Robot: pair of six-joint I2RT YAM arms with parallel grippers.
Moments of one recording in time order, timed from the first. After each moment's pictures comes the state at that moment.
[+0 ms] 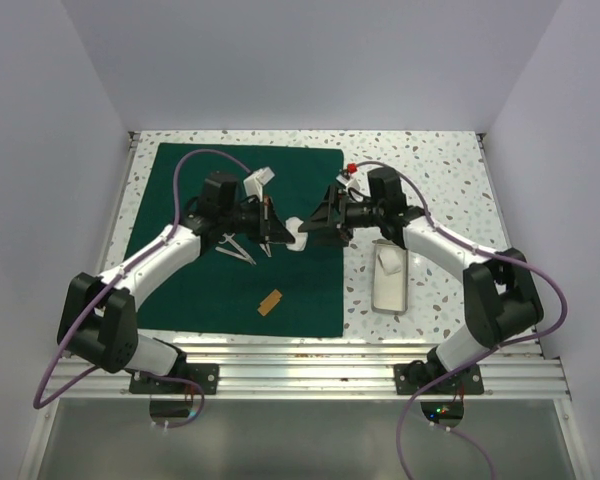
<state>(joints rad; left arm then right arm) -0.41 1.43 0.98 -0.19 0.73 -0.53 0.42 1.58 1.03 -0.02 -0.88 0.92</state>
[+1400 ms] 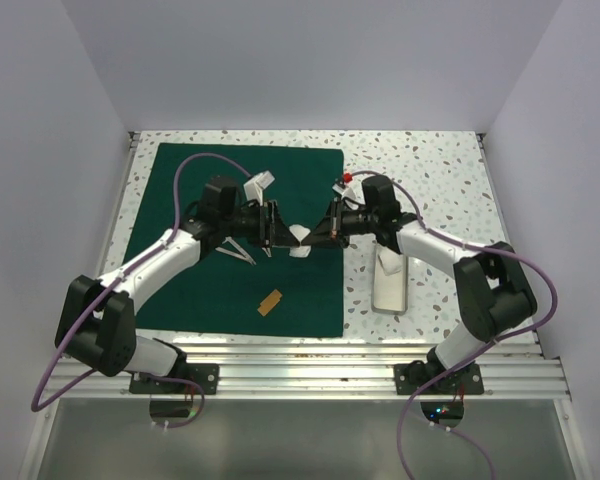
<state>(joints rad) -0.42 1.41 0.94 -0.14 0.74 -0.56 0.45 1.63 0.97 0.11 -0.88 1.00</state>
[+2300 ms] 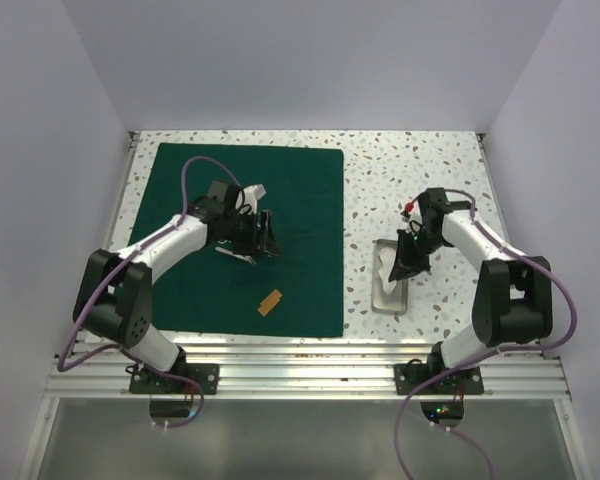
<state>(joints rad) -0.36 1.57 1.02 -0.45 0.47 -0.36 0.08 1.54 1.03 -0.95 -0.35 0.24</state>
